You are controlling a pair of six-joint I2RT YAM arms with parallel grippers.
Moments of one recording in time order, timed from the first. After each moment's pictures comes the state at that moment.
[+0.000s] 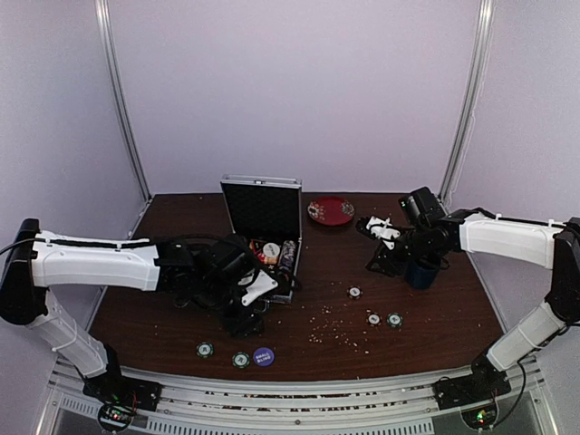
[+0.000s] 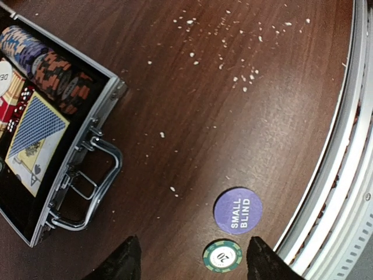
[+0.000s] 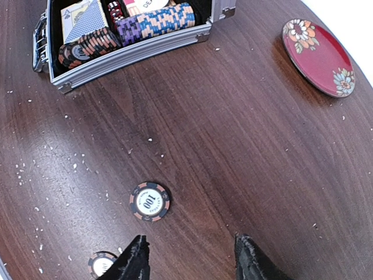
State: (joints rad) left arm -1.08 1.50 1.03 -0.62 0.02 0.02; right arm 0.48 1.47 0.97 -0.40 -0.25 -0.46
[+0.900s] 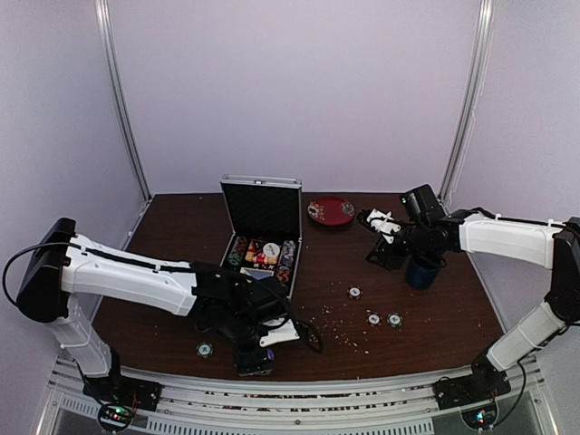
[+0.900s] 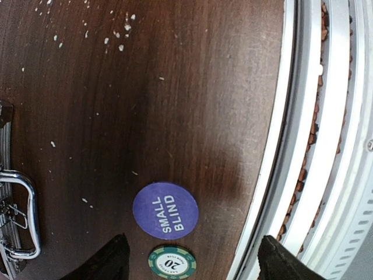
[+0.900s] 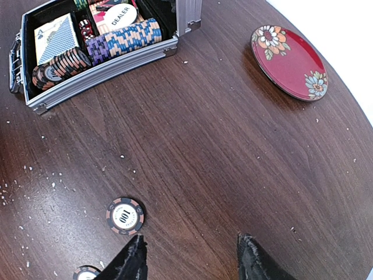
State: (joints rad) left arm -1.27 1.68 1.11 -0.73 0.03 0.15; right arm 0.48 1.47 0.97 -0.32 -0.18 -0.42
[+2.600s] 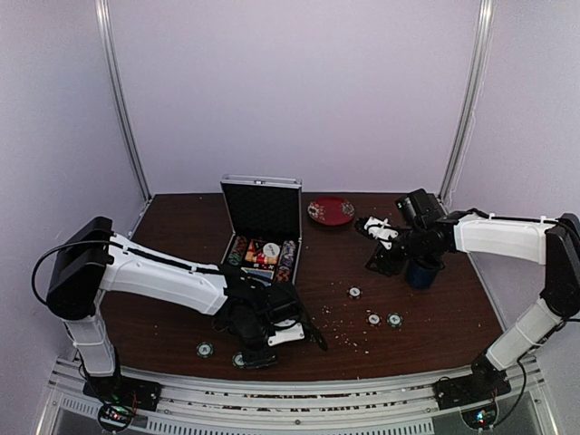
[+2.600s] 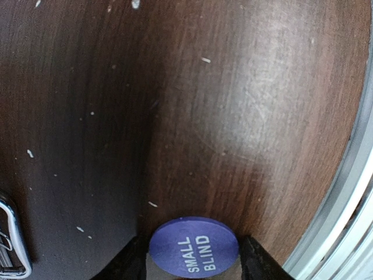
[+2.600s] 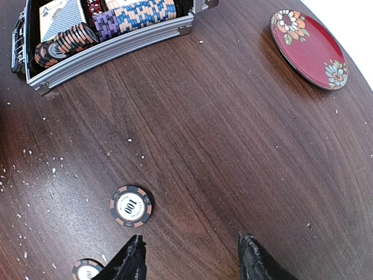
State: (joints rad) left arm -1.22 1.86 1.17 -0.74 0.00 0.15; right arm 0.47 1.51 0.97 -0.35 -0.19 -0.45
